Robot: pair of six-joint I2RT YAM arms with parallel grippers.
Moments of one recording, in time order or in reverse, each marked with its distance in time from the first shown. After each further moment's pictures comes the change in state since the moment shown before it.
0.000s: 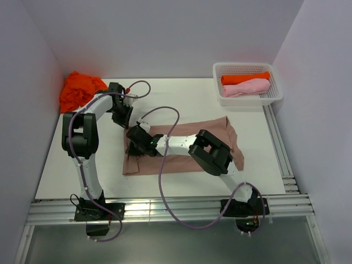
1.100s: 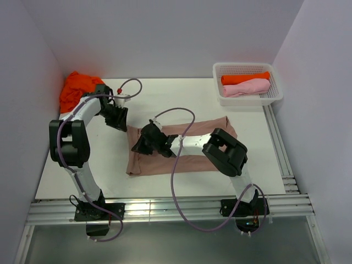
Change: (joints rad) left arm 0.089 -0.165 -0.101 -0.056 0.207 0.063; right arm -0.068 -0.195 -0.295 0.223 -0.105 0.116
